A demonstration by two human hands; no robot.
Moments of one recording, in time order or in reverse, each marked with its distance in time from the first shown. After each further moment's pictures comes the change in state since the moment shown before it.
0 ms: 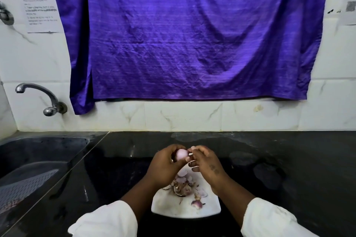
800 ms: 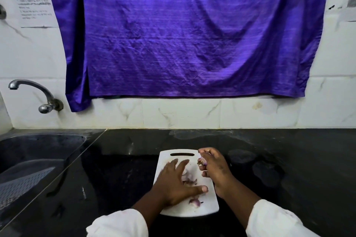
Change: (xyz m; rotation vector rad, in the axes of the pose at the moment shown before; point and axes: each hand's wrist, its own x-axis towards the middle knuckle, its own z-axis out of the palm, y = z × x) left_hand -0.024 -0.020 0.042 0.394 -0.377 -0.277; right_hand 0.009 0.025 -0.019 0.094 0.143 0.101
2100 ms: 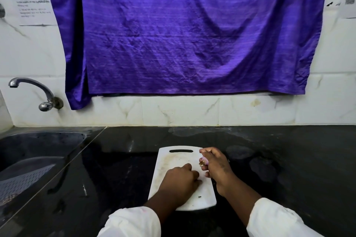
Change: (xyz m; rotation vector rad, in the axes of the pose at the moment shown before) left_hand -0.002 0.029 0.017 0.532 0.127 0.273; right_hand -0.005 0.008 -0.012 -0.002 -0.009 0.020
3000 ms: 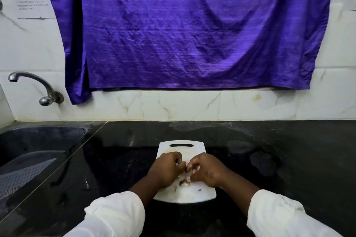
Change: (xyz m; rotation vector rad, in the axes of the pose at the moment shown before) left_hand 0.001 -0.046 -0.008 -0.544 0.053 -0.251; right_hand -0.009 -0.003 0.000 -0.962 -0.415 -0.244
